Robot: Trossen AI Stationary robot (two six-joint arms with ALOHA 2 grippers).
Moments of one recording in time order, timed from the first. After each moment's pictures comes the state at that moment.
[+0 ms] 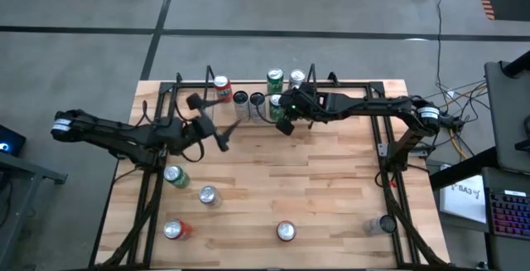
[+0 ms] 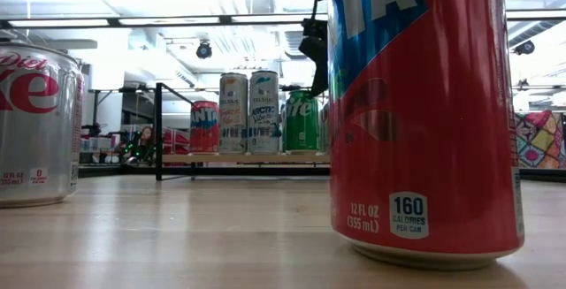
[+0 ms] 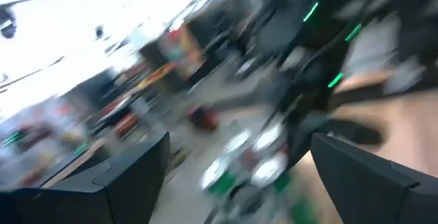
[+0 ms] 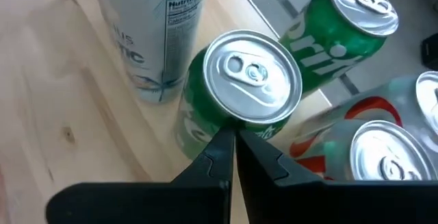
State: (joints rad) left arm -0.12 0.99 0.70 0.34 -0.73 0.54; right arm -0.26 1.66 1.29 -0.45 0.35 0.08
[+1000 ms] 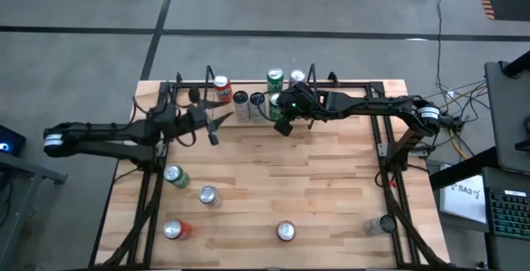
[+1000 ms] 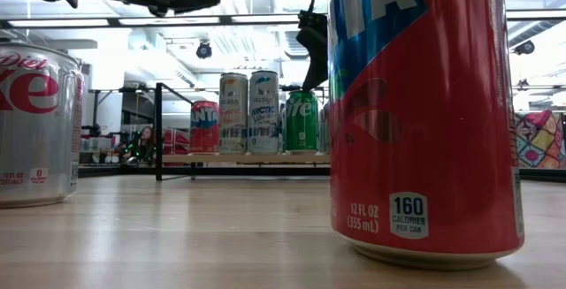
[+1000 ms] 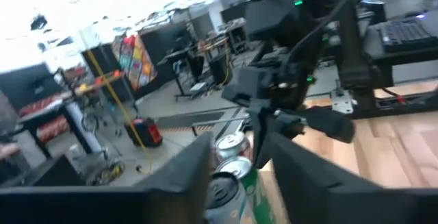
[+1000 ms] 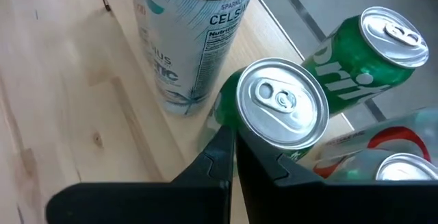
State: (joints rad) left arm 0.16 0.85 0.54 0.37 -0.24 0.34; right arm -0.26 1.66 1.31 -0.42 0.26 0.03
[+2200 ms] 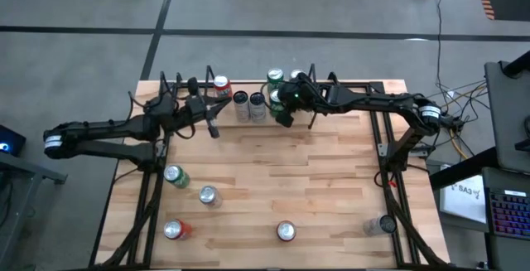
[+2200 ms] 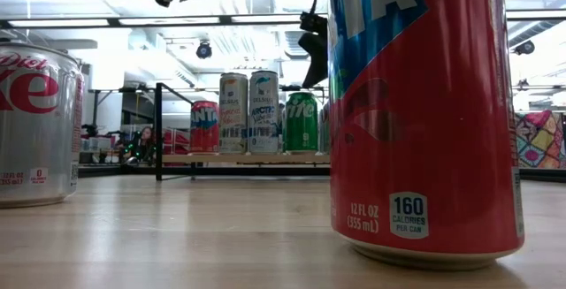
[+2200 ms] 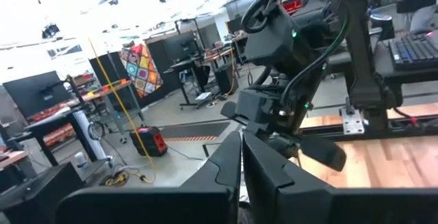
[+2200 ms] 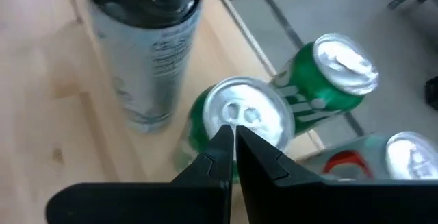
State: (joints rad) left arm 0.21 0.88 0.63 0.35 -0.20 0.34; right arm -0.32 1.65 1.31 -0.36 0.26 -0.08
